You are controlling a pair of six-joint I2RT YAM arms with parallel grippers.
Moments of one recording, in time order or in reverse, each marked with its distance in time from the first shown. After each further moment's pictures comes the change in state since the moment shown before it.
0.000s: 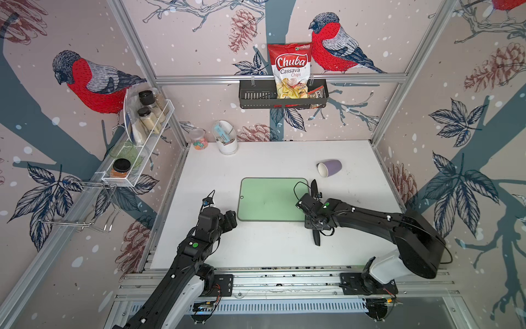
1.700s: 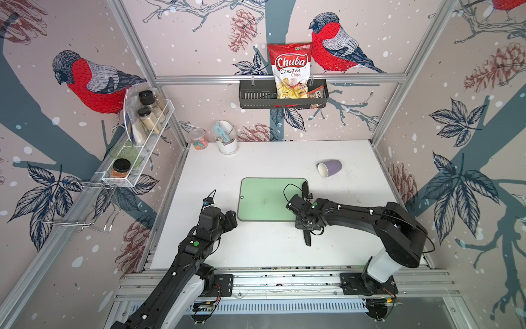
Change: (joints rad) left arm 0.000 0.027 0.000 0.011 0.000 0.000; right arm 0.048 0.109 0.050 0.054 -0.028 0.062
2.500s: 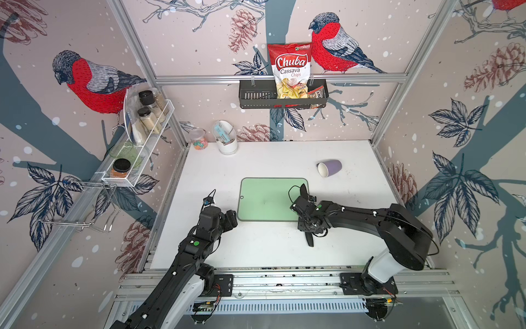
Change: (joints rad) left arm 0.000 0.004 0.000 0.014 0.001 0.000; right arm -0.034 -0.040 -0.077 0.058 -0.068 0.034
